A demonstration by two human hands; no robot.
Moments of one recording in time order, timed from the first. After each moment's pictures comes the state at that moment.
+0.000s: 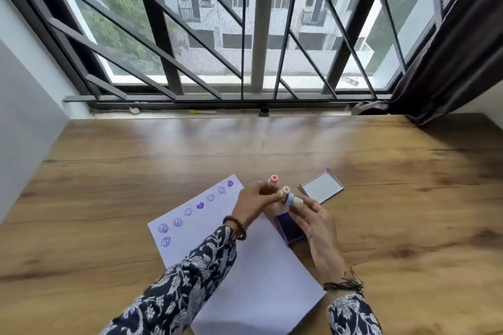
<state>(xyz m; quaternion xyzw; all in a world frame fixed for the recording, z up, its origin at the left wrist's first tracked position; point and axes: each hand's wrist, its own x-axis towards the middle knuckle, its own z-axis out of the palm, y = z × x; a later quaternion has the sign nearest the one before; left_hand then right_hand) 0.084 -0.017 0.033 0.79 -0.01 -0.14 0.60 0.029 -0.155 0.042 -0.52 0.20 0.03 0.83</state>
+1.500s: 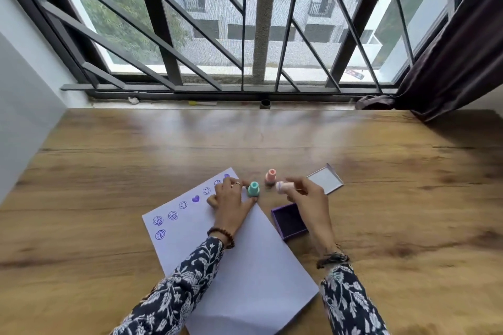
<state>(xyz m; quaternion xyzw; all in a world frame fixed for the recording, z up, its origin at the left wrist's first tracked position) 0.073 0.001 -0.002 0.93 0.08 -0.02 0.36 0.062 -0.162 0.039 -0.79 0.13 0.02 0.59</state>
